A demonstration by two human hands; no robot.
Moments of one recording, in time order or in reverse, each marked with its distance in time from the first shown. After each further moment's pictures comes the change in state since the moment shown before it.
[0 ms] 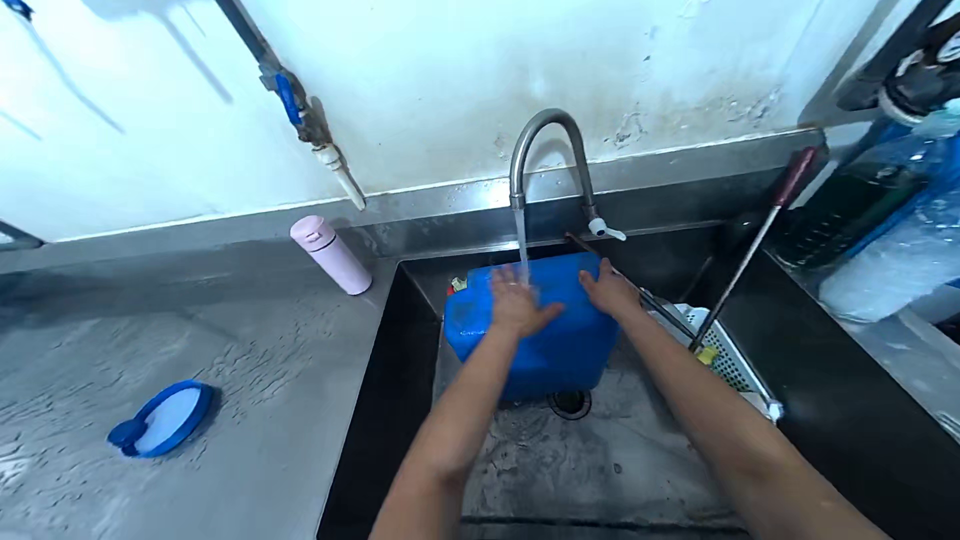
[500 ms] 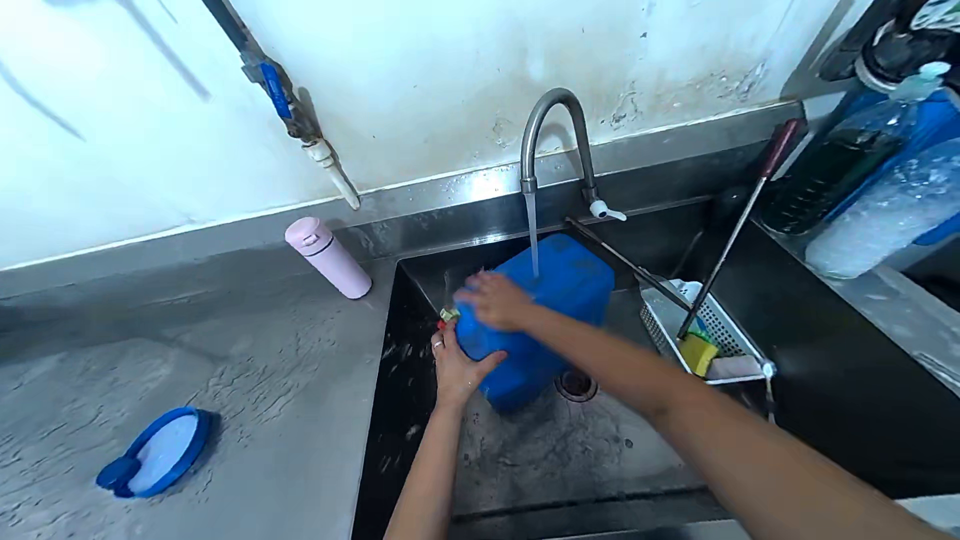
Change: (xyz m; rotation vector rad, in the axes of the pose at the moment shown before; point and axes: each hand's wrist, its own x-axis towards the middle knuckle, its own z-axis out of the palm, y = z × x) left_hand -0.119 -0.110 0.037 -0.617 0.461 -0.181; right_hand -0.032 -0.111 0.109 -0.279 -0.163 -0.890
